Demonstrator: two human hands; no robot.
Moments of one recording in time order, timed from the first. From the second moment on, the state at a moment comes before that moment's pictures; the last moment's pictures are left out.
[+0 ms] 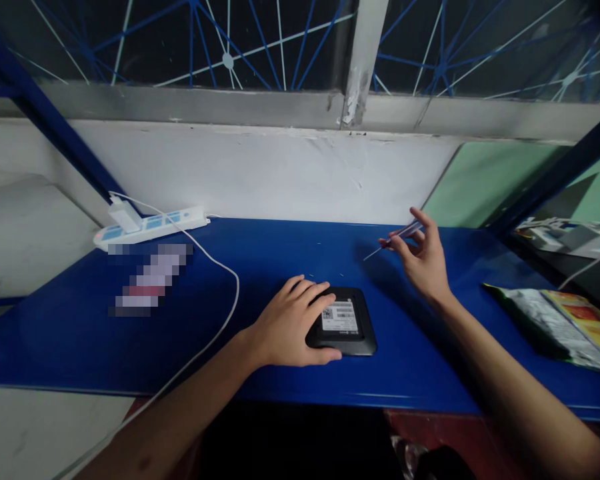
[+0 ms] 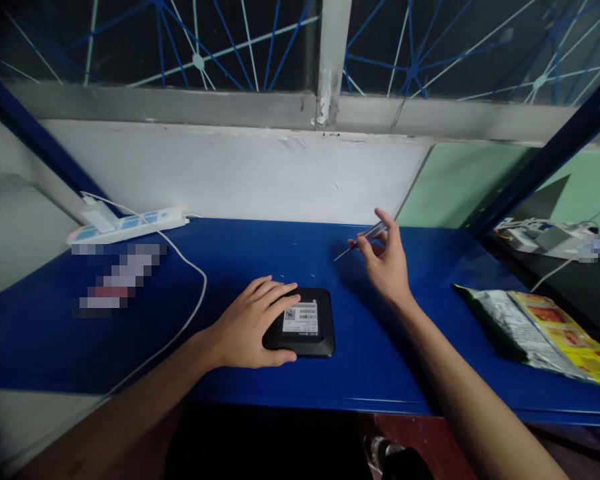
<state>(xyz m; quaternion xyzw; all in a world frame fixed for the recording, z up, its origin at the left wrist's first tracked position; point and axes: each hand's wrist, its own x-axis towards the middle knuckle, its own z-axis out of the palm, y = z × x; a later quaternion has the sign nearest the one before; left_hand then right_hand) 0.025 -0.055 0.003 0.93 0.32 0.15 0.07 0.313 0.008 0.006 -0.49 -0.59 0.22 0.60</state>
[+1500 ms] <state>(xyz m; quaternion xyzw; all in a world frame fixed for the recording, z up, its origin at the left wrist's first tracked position) 0.025 -0.054 0.000 0.93 0.31 0.18 0.08 0.297 0.009 0.006 -0.47 -0.54 0.26 0.65</state>
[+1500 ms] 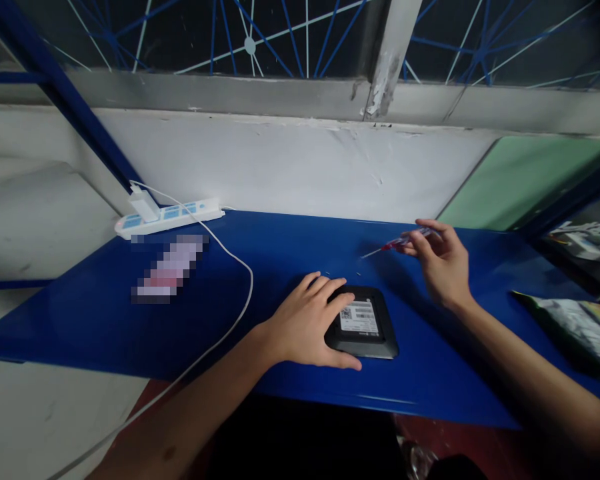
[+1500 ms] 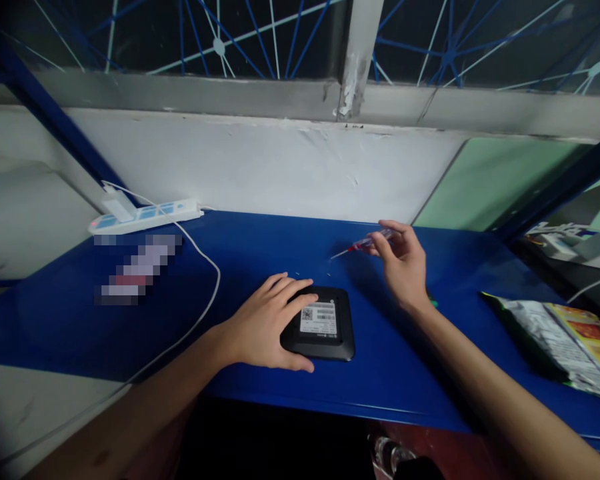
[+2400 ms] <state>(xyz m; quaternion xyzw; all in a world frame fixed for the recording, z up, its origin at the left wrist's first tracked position) 0.024 -0.048 0.003 0.93 0.31 0.16 0.13 0.307 -0.015 0.000 -0.46 -0.50 0.39 0.61</state>
